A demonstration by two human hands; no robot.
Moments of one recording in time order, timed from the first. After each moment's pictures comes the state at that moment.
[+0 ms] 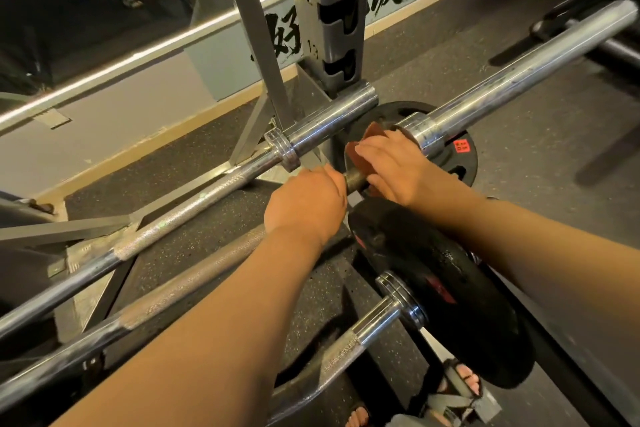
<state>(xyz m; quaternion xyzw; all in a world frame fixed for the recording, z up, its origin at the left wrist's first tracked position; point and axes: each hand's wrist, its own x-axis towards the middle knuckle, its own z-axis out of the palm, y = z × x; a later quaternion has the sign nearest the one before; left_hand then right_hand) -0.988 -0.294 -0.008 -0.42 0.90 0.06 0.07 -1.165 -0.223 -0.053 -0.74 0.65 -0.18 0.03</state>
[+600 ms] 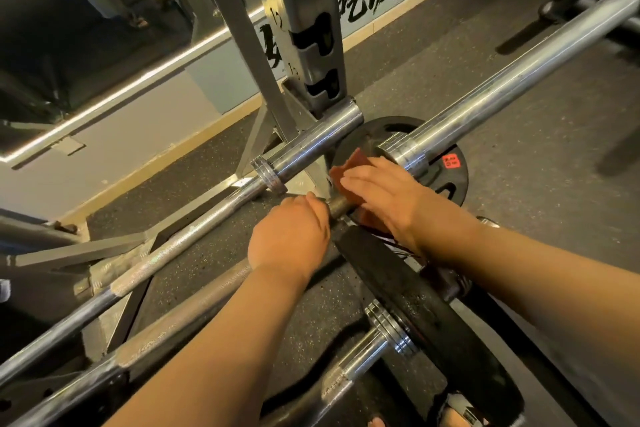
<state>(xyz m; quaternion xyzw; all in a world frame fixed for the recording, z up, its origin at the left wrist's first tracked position) -0.999 -0.287 0.002 -0.48 0.87 0.09 0.08 -1.174 -0.202 -0.039 -0.74 0.62 -0.24 0.12</state>
